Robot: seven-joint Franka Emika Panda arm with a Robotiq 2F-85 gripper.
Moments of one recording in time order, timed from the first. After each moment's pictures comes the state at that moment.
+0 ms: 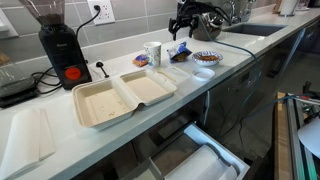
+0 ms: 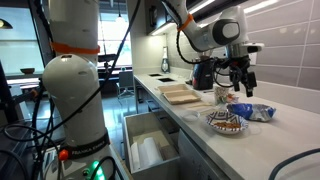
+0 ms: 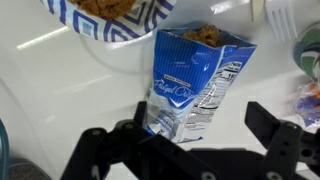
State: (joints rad) arm -0.16 0.14 -0.16 -2.12 -0.11 2.49 0.36
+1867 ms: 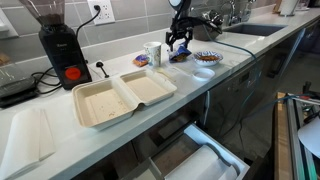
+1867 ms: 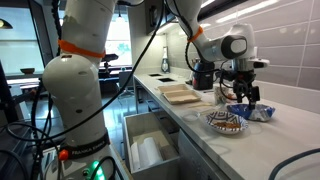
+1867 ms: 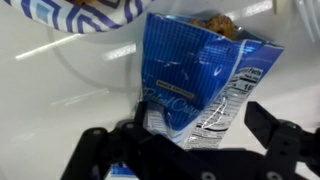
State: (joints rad) arm -0.16 0.34 -0.16 -1.99 -0.05 2.47 0.32
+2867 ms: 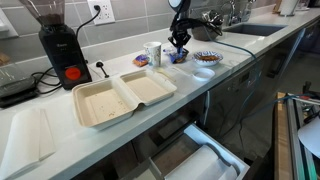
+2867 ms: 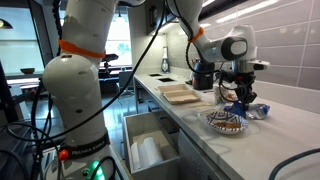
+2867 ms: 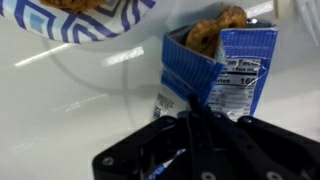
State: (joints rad) arm -0.16 0.35 -0.17 -1.99 -0.03 2.47 0.32
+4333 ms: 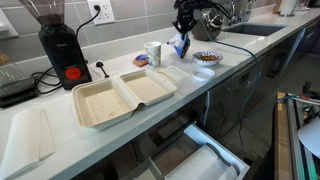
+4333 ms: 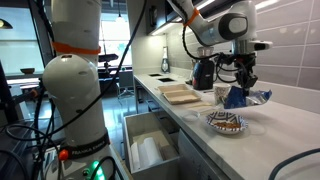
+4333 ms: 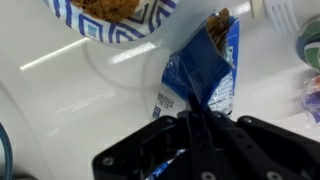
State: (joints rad) arm -0.16 0.17 -0.19 -2.04 -0.03 2.36 0.33
